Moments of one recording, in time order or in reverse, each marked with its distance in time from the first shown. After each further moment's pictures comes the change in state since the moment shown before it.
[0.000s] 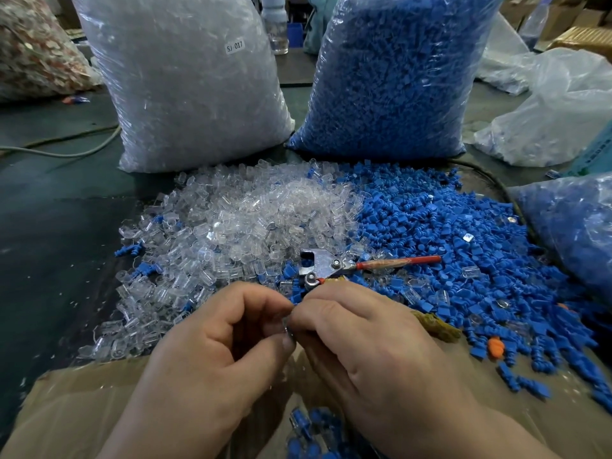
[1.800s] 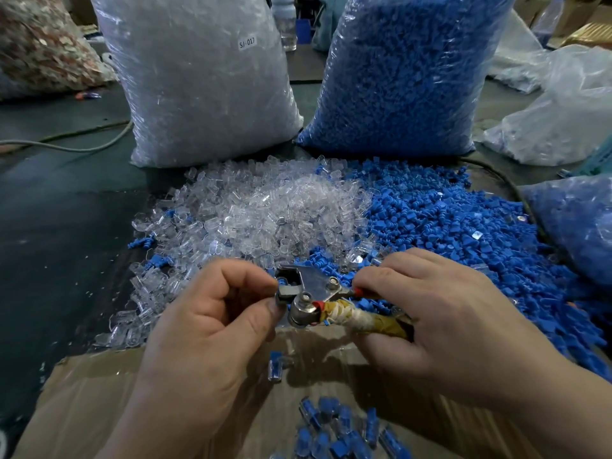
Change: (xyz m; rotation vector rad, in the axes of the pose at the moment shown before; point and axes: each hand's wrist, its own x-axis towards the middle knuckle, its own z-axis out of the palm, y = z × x) left_hand 0.000 0.007 -0.003 -0.146 0.135 -0.020; right_hand -0.003 0.023 -0.042 -0.432 -0.226 0.113
